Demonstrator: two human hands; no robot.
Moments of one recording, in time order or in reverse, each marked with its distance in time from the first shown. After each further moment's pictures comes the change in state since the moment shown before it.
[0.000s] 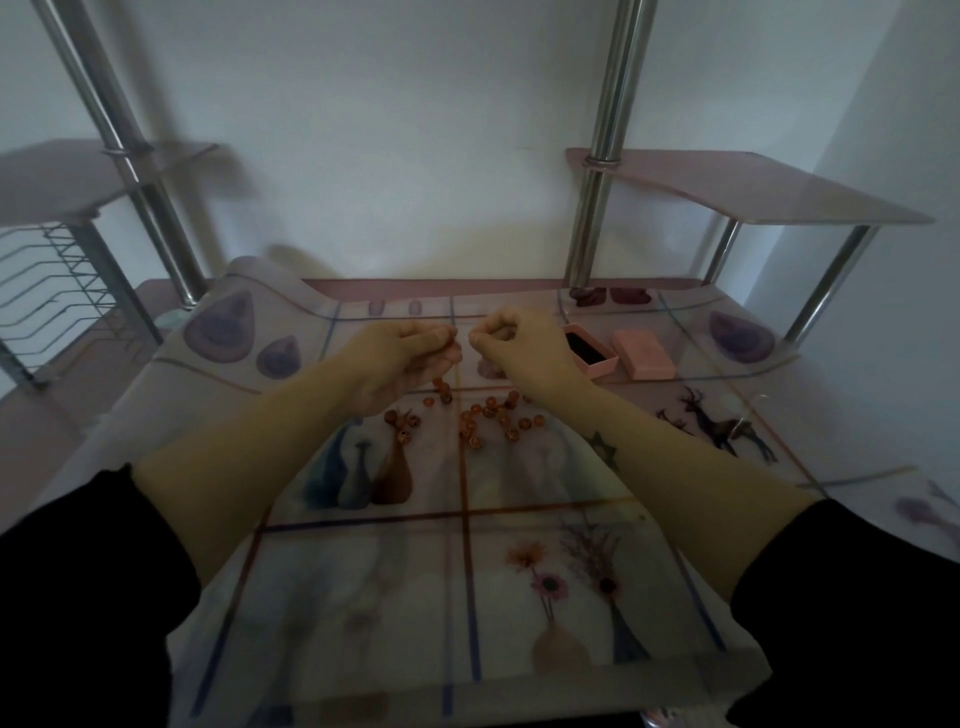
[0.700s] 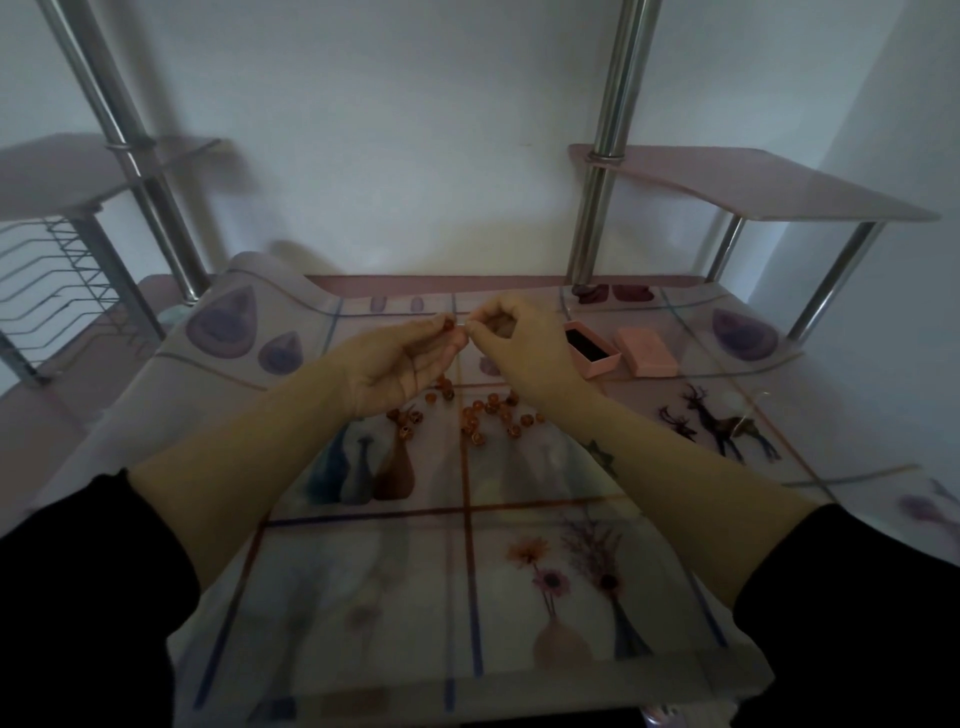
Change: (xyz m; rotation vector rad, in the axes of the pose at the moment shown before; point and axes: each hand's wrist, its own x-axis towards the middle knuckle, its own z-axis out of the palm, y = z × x) left_hand -0.009 0.001 -0.003 -0.399 -0.149 -0.147; right_hand -0.009 -0.011 0.006 0.035 0.081 -0.114
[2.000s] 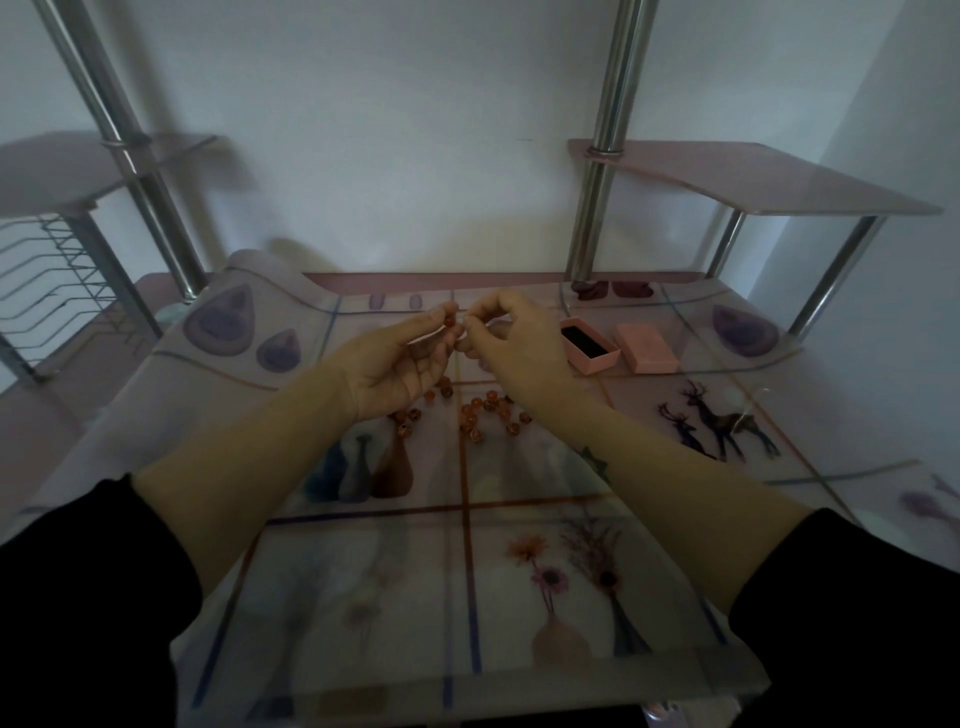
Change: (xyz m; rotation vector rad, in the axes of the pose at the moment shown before) left_hand 0.000 -0.003 0.002 -0.073 0.005 -0.011; right_hand -0.005 -0.001 0.008 0.194 0.043 -0.021
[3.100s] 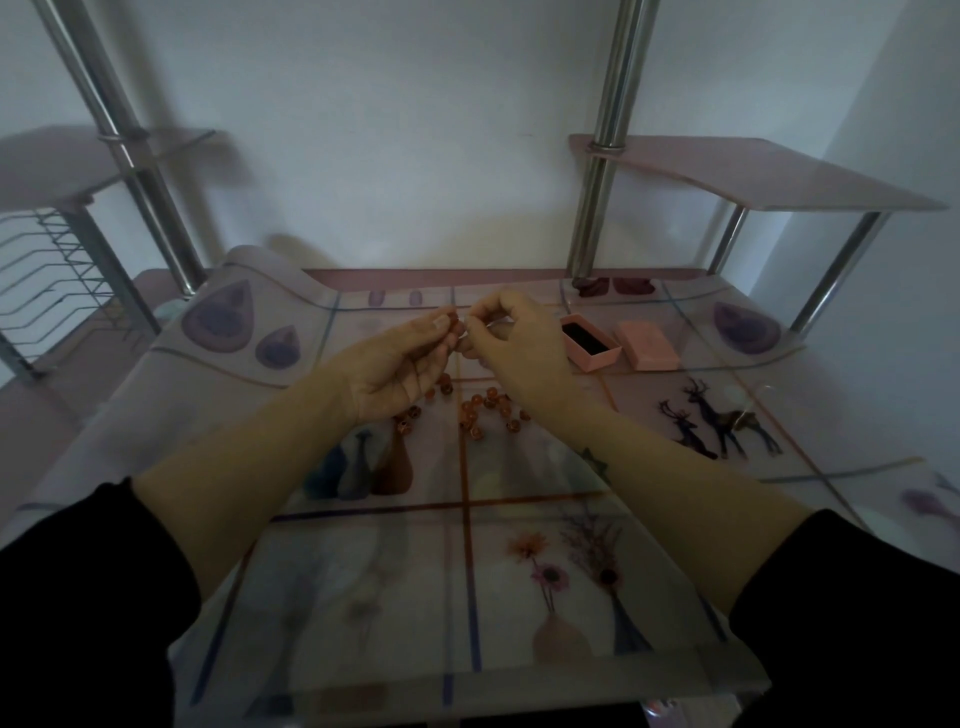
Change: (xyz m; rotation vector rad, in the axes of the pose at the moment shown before) left_hand -0.003 -0.006 -0.001 0.033 -0.065 0.031; right_hand -0.001 0.012 0.002 0.048 0.005 -0.030
